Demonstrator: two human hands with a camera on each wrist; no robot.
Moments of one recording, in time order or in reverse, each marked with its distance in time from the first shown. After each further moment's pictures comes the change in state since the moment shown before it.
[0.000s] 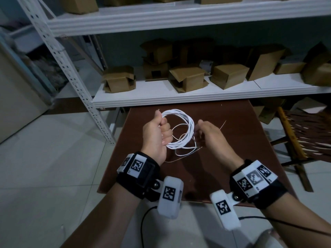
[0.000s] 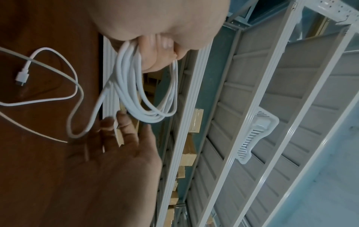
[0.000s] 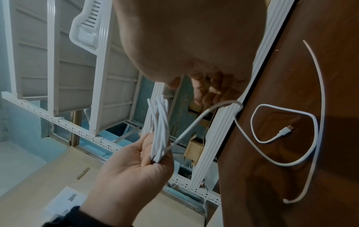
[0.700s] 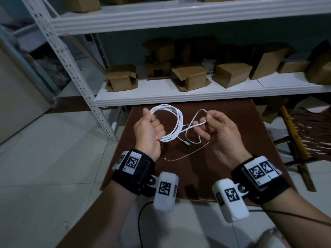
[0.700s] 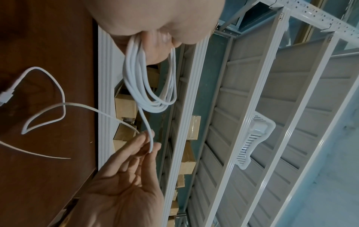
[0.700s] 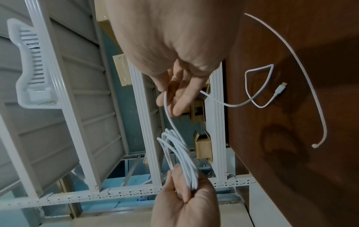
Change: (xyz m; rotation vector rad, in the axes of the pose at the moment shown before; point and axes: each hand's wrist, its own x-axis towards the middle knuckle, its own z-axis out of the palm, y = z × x) left_hand 0.014 0.010 -0.021 -0.051 0.106 0.168; right_hand -0.001 -0.016 -0.006 0.627 0.015 -0.007
